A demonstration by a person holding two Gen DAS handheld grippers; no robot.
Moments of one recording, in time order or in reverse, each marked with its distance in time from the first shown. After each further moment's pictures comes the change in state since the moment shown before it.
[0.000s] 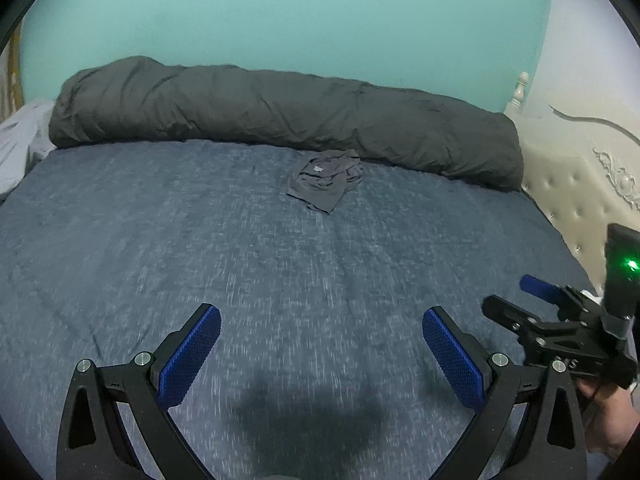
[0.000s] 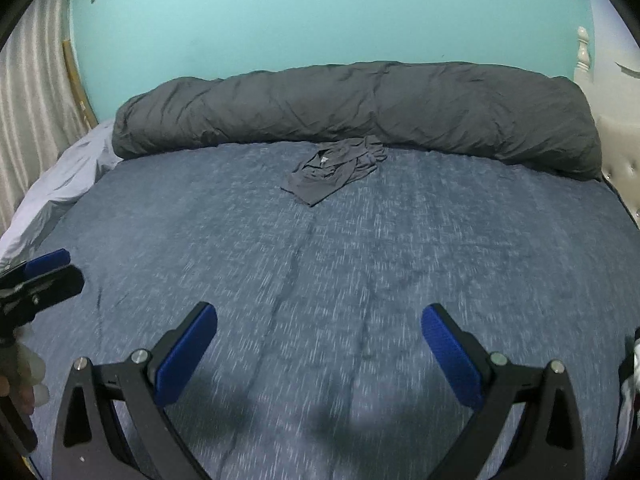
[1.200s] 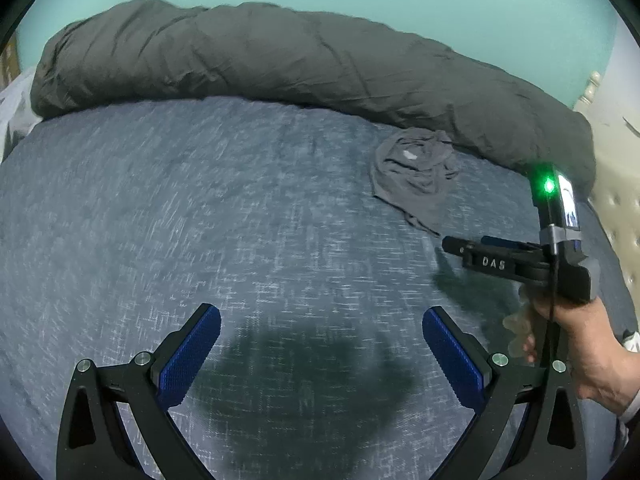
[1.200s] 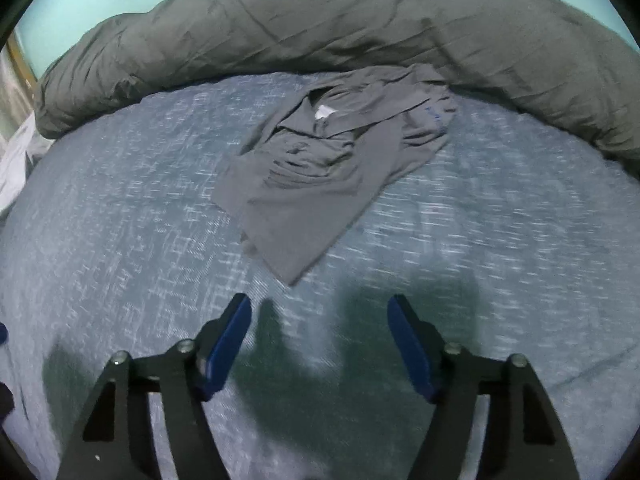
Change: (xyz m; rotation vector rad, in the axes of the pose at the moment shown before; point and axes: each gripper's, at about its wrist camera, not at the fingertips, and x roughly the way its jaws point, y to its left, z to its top) left arm 0.180 0.112 0.064 -0.094 0.134 0.075; right arm 0.311 0.001 0.107 0.013 0.252 -0.013
